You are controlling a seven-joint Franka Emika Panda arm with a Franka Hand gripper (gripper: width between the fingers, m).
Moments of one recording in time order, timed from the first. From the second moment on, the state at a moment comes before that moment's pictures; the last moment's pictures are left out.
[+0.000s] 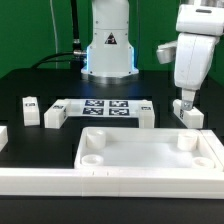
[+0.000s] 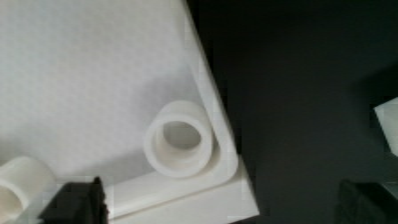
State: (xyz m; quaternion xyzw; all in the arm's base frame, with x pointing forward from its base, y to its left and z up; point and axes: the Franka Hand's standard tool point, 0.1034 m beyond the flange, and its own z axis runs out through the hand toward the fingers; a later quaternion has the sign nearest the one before) arm 0.520 0.113 0.079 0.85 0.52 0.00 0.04
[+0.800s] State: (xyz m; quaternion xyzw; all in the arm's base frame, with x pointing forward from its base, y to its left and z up) arm 0.499 0.143 0.070 0.99 0.14 0.00 0.01
